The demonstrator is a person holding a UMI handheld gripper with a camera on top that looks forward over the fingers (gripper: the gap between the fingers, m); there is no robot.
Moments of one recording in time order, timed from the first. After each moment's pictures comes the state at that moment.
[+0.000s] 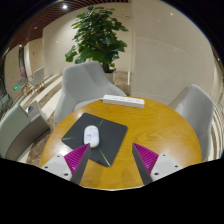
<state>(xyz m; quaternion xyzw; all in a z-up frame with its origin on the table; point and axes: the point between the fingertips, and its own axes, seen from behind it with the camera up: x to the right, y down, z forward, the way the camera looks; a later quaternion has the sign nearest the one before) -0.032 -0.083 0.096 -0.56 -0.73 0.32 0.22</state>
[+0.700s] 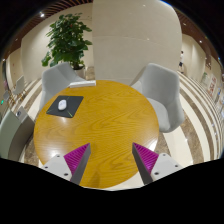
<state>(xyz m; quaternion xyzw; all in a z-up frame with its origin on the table) 0.225 0.148 0.149 -0.67 -0.66 0.25 0.25</state>
